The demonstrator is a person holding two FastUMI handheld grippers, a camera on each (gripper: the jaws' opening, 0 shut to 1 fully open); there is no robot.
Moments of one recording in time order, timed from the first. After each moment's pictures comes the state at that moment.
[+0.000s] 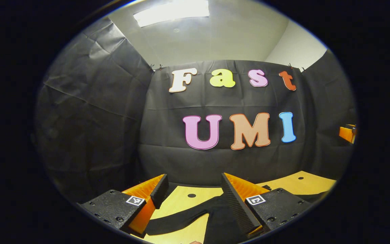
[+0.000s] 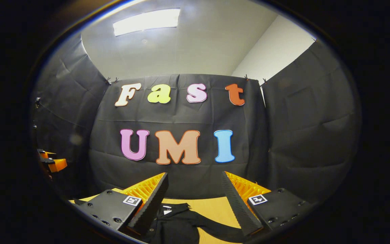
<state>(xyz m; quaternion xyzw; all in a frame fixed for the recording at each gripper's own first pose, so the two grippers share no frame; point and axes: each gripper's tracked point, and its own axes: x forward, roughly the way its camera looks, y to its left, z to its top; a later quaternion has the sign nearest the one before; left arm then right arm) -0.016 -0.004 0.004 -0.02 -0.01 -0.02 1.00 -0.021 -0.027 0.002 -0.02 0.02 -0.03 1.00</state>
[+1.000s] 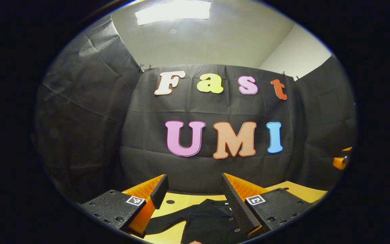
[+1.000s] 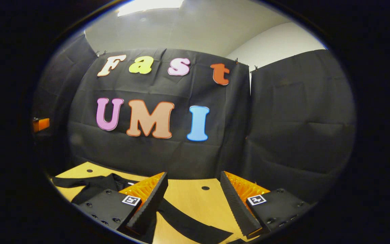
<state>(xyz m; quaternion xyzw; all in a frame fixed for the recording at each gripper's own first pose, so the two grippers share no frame) 0.015 -0.073 0.033 -0.05 -0.03 -0.06 1.00 -0.005 -0.162 -0.085 -0.09 0.16 -0.09 0.98</state>
